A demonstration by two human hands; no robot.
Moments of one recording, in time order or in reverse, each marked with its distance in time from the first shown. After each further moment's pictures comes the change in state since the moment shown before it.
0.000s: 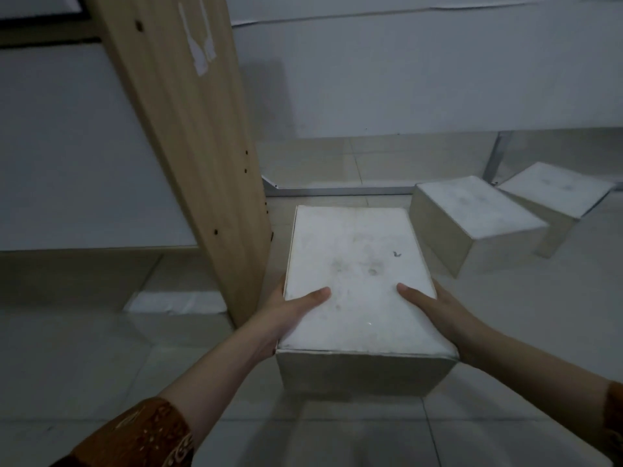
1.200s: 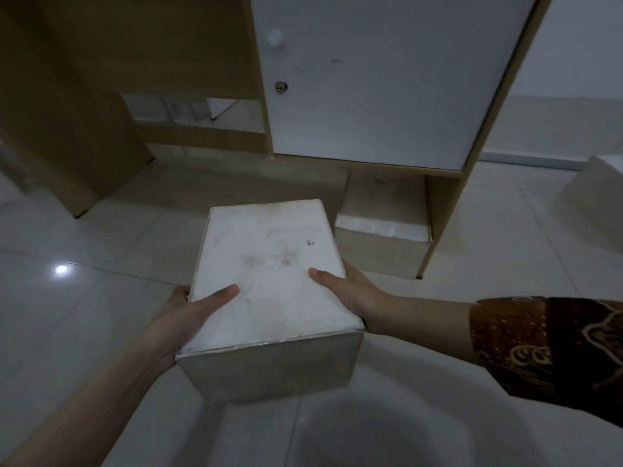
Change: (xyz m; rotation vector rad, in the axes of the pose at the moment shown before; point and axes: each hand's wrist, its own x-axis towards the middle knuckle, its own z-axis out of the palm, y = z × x) left_hand -0.250 -0.072 -0.457 0.032 0.520 -0.075; right_hand -0.084 0.084 0.489 -0.035 -0.479 0.157
